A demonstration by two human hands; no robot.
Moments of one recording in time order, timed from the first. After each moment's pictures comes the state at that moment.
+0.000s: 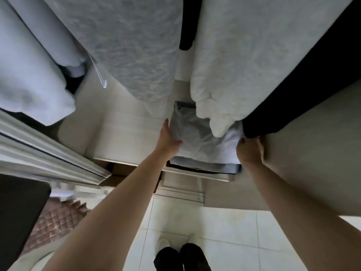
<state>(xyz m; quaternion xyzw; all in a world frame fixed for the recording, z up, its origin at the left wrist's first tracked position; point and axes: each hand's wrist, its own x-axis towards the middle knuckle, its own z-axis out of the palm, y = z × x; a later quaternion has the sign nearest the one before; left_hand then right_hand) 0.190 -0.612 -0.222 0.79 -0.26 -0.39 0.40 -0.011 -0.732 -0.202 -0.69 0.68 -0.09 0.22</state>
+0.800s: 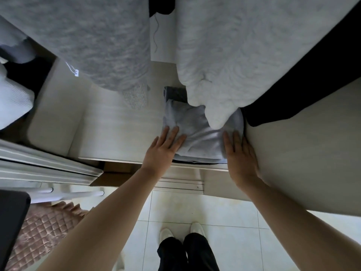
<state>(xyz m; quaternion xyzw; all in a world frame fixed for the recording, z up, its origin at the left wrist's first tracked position) 0.178 -0.577 -0.305 0.73 -0.67 -0.07 0.09 -0.050 -0.695 -0.278 -0.87 0.47 0.12 -0.02</state>
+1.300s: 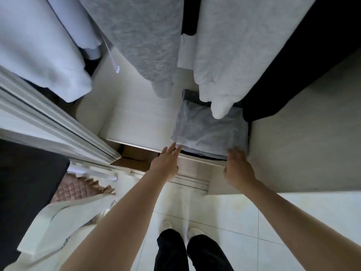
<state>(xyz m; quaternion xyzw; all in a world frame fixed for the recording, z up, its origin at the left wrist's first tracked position) 0.136 -0.519 -0.249 0.82 -0.48 -0.31 0.03 -0.060 -0.656 -0.232 -0.86 0.46 0.17 0.13</state>
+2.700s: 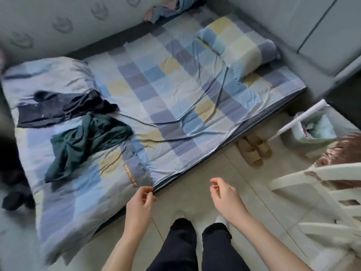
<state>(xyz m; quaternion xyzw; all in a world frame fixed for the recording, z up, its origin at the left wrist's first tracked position) -0.743 -0.084 -0.196 -0.46 -0.76 -0.22 -0.40 -0.485 -0.077 -0.196 -0.72 -0.55 0.40 0.12</state>
